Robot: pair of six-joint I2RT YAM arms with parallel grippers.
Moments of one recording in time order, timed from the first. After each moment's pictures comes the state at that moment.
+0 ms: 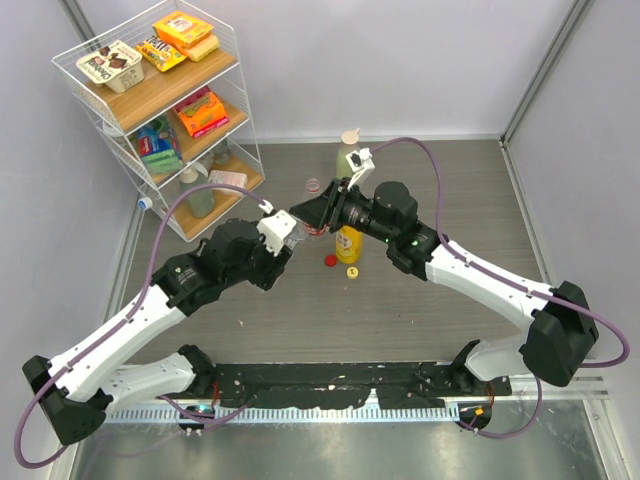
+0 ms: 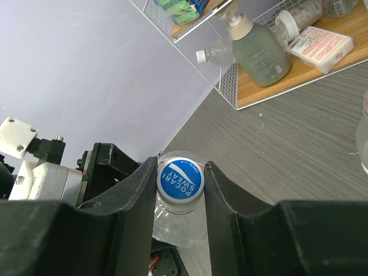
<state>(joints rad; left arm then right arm) -0.80 0.96 1.01 -0.71 -0.12 0.05 0.78 1.36 1.04 0.32 -0.25 0.71</state>
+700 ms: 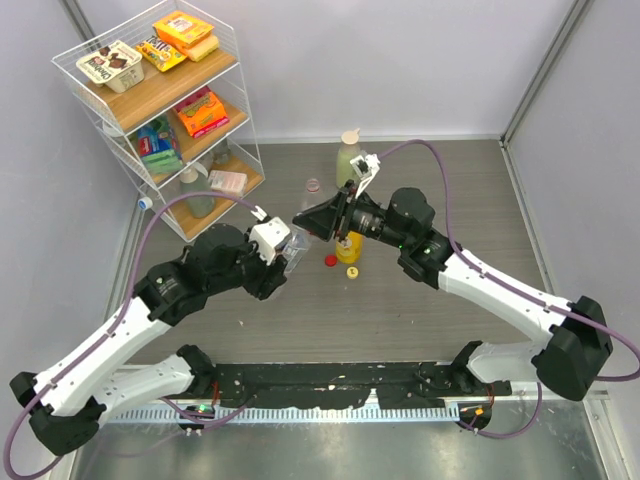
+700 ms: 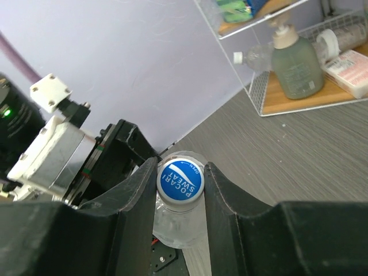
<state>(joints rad) -0.80 0.88 1.02 -0.74 0.02 0.05 0.78 1.27 0.99 0.36 -0.38 0.63</state>
